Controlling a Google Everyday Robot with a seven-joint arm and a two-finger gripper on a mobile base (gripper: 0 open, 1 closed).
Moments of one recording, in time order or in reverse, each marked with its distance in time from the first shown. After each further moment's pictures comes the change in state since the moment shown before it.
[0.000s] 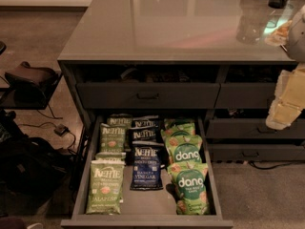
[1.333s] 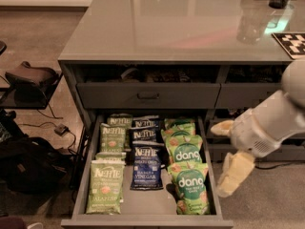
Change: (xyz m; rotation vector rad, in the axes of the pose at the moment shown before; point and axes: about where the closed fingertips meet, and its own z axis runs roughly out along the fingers) arm -0.001 0.102 0.192 -0.407 -0.307 0.064
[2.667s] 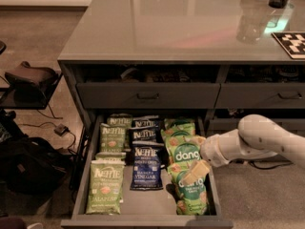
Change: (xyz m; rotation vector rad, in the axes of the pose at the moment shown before) arm 0.038 -0.121 0.181 0.074 -0.266 0.106
